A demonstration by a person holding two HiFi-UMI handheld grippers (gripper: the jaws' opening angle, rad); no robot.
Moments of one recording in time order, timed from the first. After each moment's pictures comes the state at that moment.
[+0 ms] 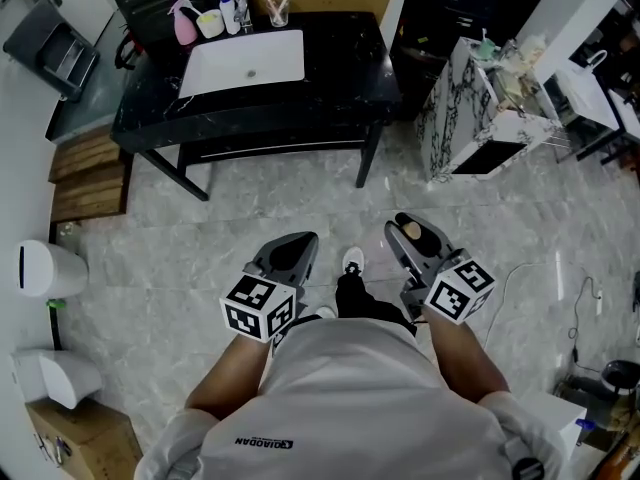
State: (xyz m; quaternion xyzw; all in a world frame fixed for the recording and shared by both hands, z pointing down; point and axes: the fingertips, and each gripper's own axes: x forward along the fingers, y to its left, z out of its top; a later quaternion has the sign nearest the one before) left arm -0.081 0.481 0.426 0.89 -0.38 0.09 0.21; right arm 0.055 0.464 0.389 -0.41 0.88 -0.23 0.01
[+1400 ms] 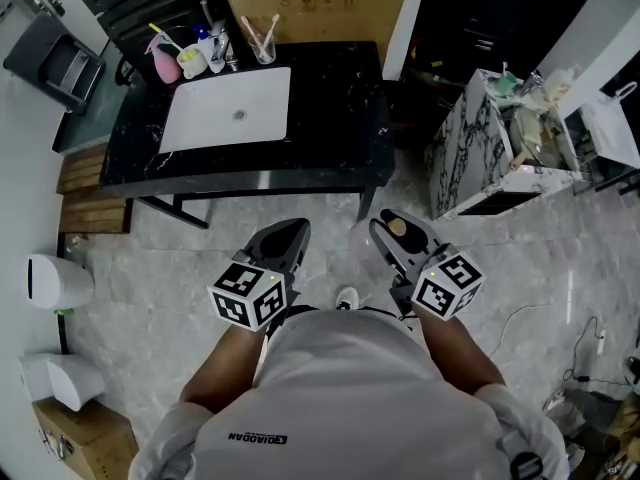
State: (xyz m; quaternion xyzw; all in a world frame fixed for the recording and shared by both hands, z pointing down) left arm -0.011 0.233 0.407 0.87 -0.43 0.08 0.21; right arm 0.114 0.224 0.394 -0.36 0.91 -0.22 0.01
